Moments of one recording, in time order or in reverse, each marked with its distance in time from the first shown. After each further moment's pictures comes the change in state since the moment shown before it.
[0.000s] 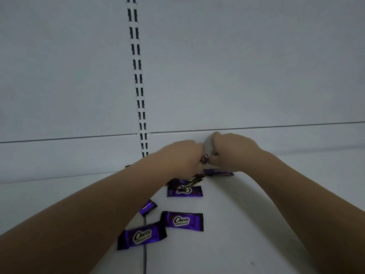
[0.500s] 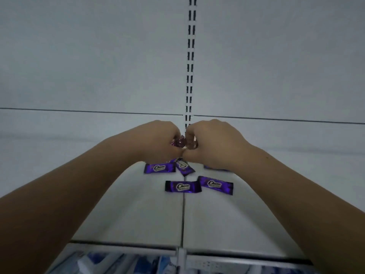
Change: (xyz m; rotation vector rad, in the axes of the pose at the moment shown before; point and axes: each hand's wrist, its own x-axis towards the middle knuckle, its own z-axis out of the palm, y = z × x) left_hand -0.147 -0.023 -0.049 -0.082 0.023 -0.391; right_hand -0.061 -0.115 -0.024 0.198 0.174 -0.435
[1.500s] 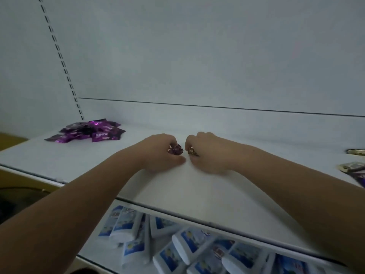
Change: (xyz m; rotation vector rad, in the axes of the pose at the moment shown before) left_hand -0.172 -0.363 -0.009 -0.116 0.047 -0.338; right_hand 0.164 -0.324 0.134 0.069 -0.330 -0.290
